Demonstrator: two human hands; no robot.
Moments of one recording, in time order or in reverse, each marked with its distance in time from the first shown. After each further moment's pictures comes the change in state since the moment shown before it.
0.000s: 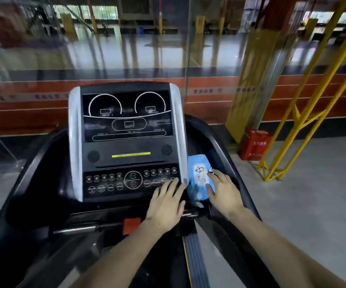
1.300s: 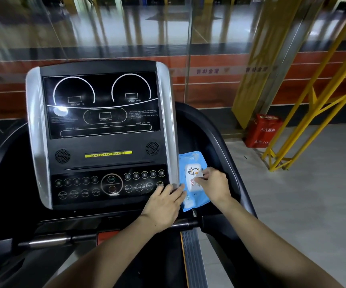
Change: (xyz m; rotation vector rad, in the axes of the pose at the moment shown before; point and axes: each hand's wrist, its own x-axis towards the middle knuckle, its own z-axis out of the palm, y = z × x) left_hand 0.082 -0.005 0.071 0.347 -0.102 0.268; right_hand 0.093 0.048 0.075 0.441 -0.119 0.358
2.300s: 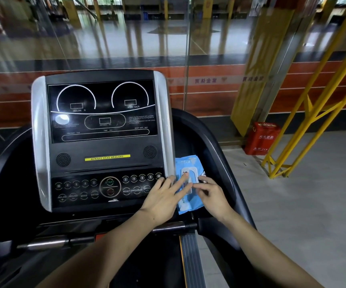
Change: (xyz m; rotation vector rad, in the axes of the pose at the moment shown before) left_hand 0.013 -0.005 -0.033 -0.026 0.116 -0.002; right_hand -0.034 0.022 -0.010 0.281 -0.136 -0.273
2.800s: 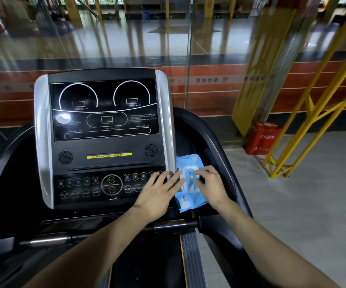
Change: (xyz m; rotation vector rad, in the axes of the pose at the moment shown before) left_hand -0.012 -0.018 -0.007 0.076 -0.017 -0.026; right_hand 0.029 -0.011 0.003 -0.271 0.110 -0.057
